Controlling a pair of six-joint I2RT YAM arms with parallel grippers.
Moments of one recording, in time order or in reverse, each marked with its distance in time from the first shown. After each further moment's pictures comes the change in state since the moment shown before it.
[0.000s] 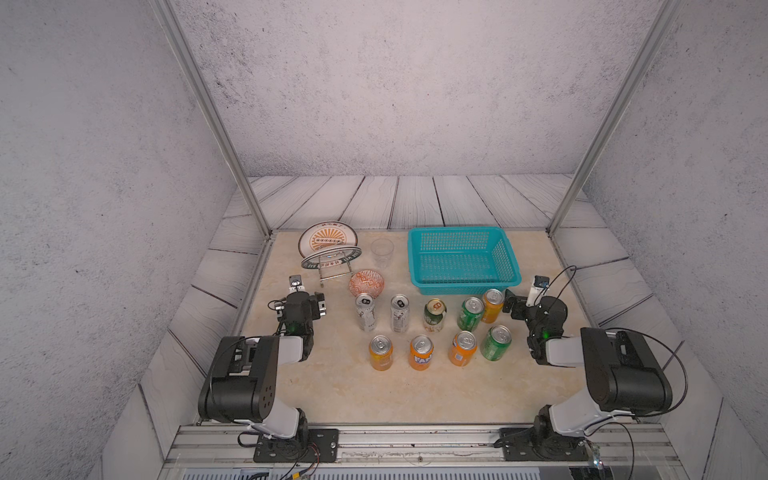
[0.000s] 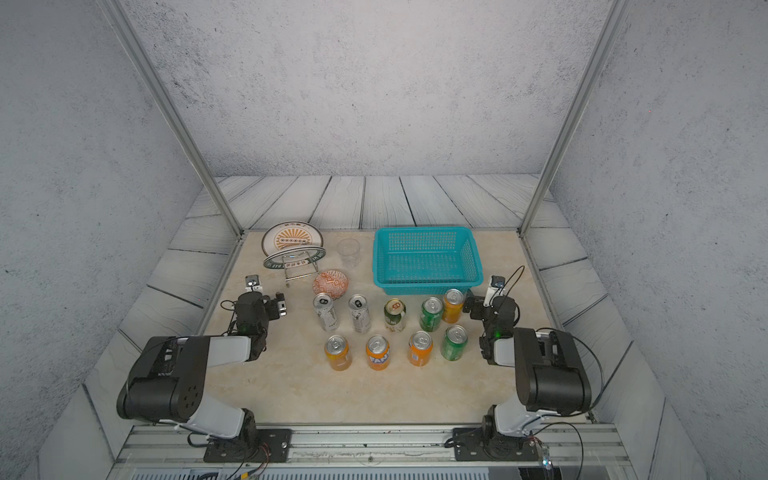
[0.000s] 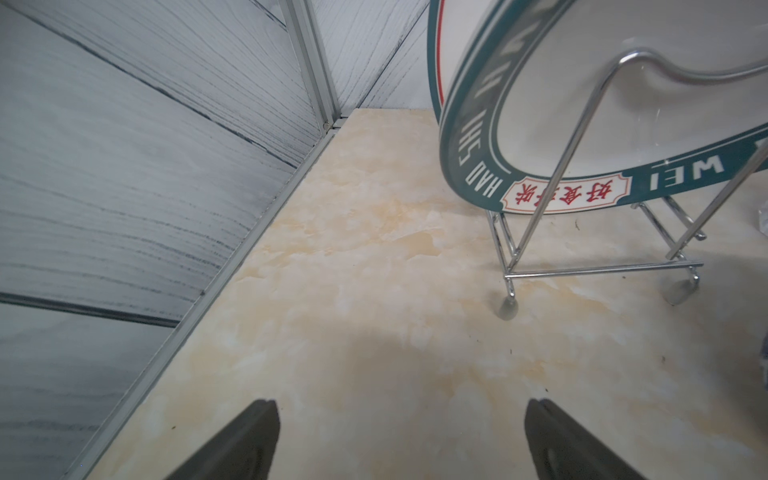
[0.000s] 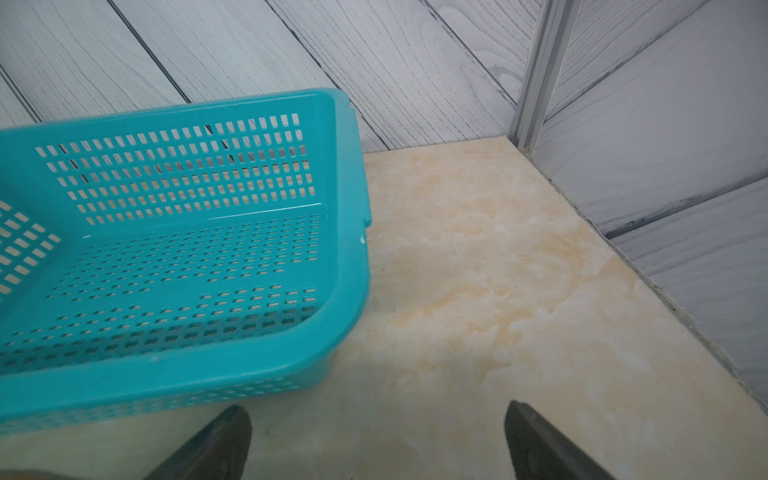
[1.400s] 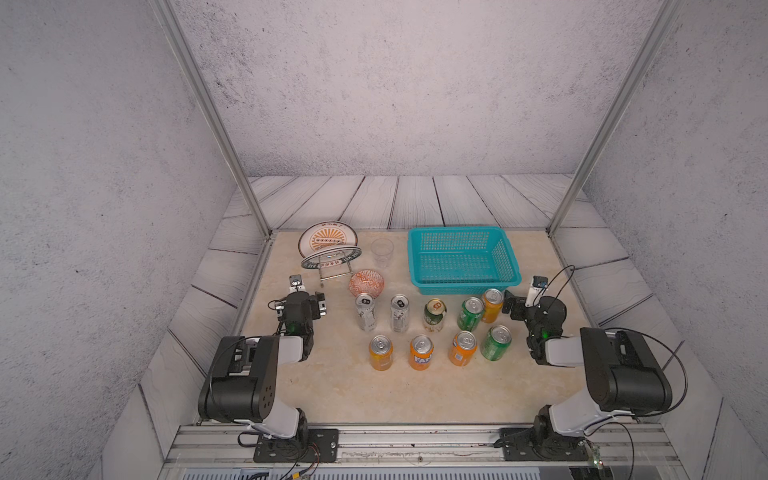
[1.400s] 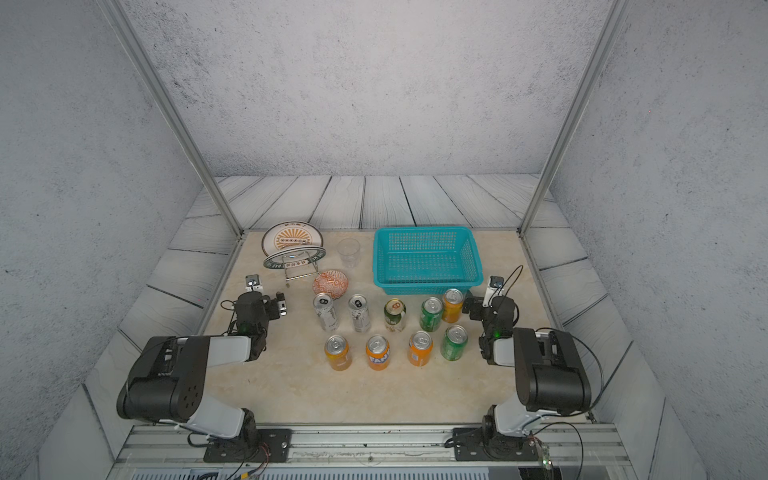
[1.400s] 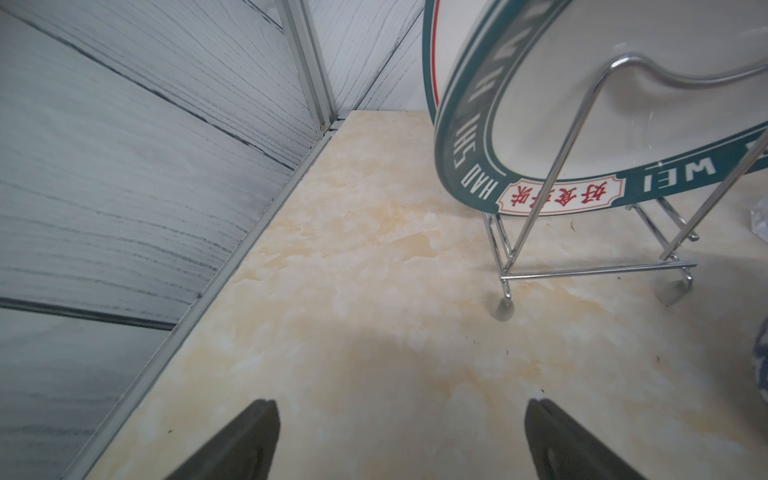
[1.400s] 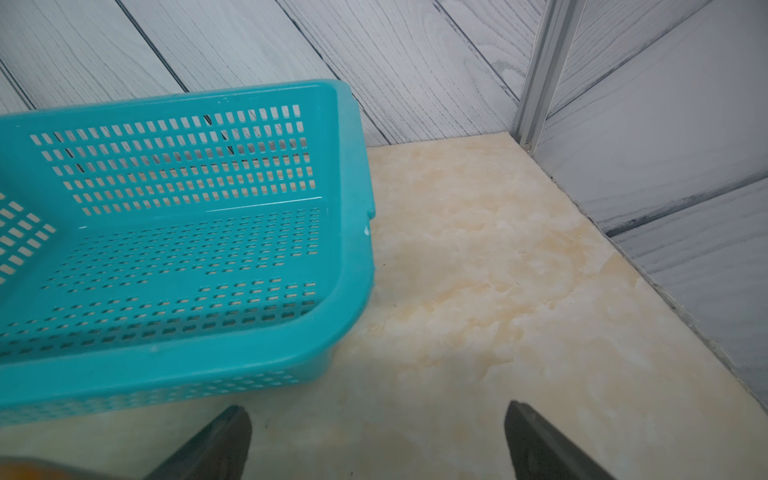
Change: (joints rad) left arm 0.000 0.000 0.000 0.003 0.006 0.002; right arm 0.006 0.000 0.000 -0.012 0.007 -0.011
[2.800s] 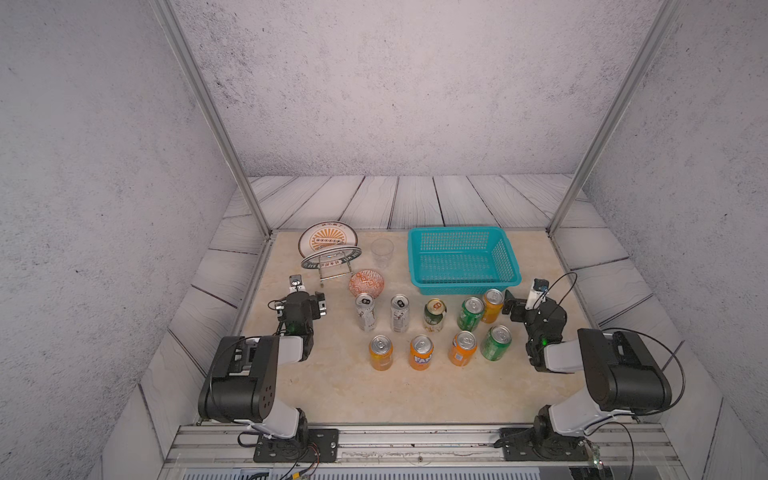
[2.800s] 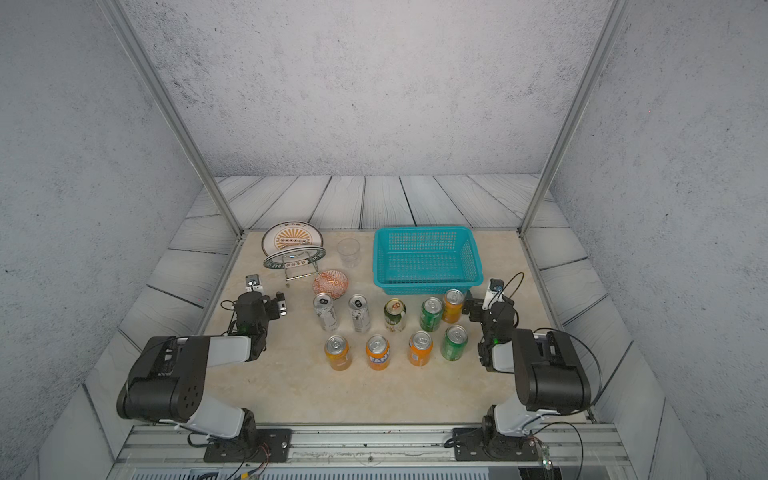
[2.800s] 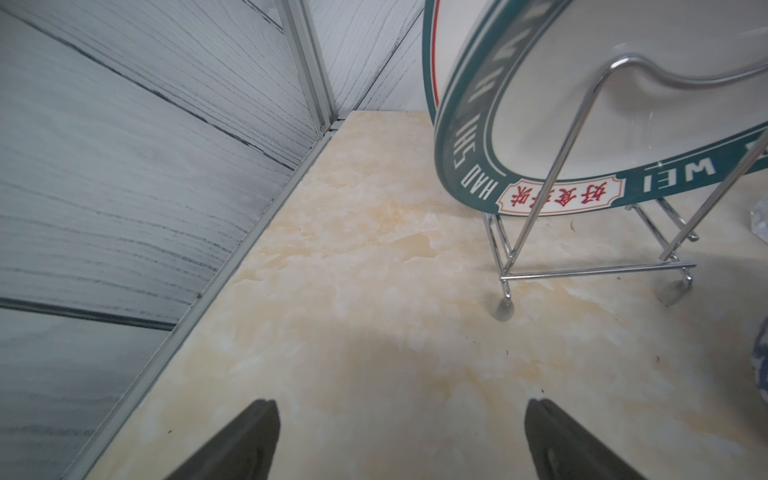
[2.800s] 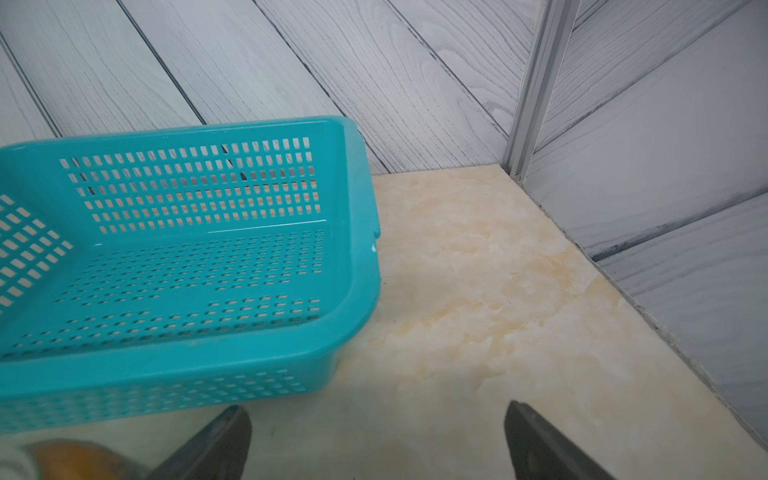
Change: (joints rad) left arm 0.000 0.000 0.000 0.000 0.000 0.000; right arm 0.012 0.003 -0.032 0.110 0.024 -0.007
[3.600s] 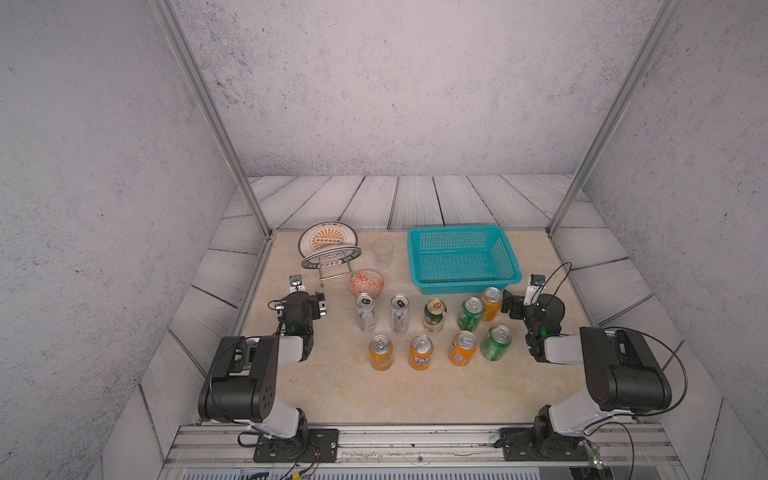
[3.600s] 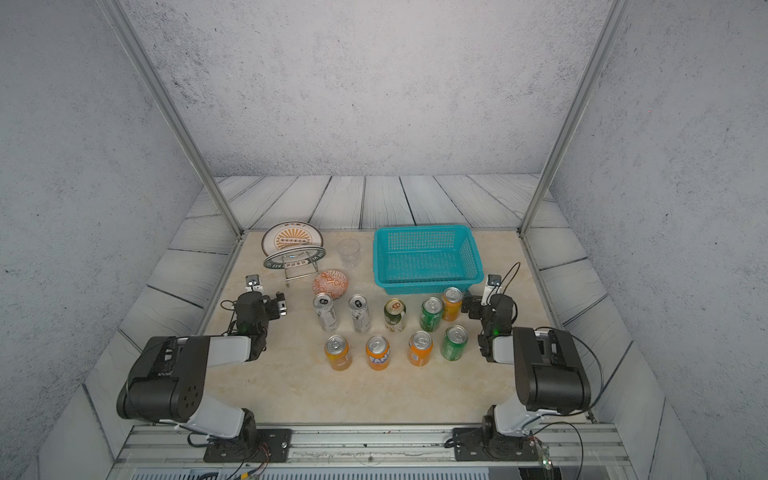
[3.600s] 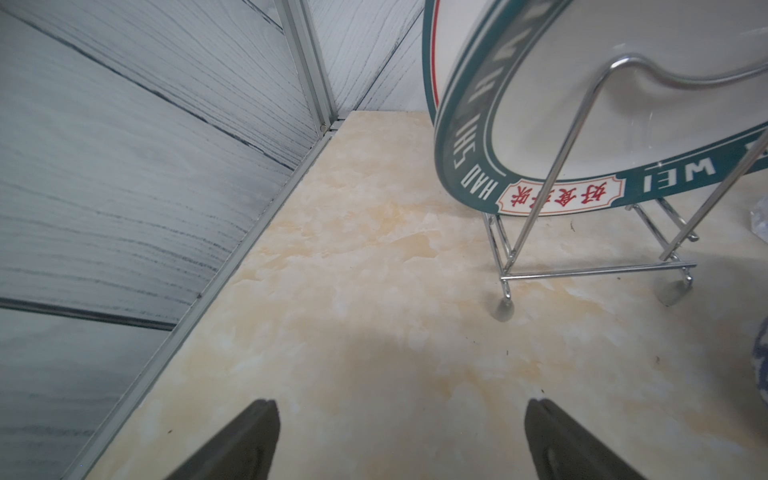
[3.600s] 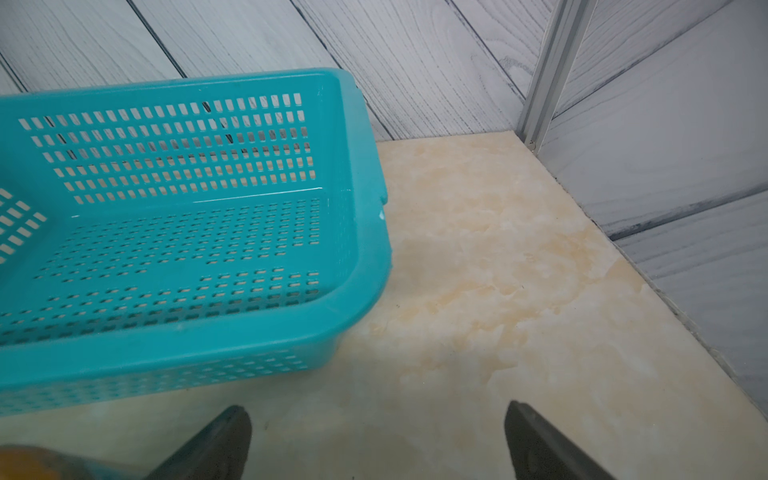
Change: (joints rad) left arm 0.000 0.000 0.000 0.000 0.000 0.000; right arm 0.000 0.000 0.056 -0.149 -0.014 -0.014
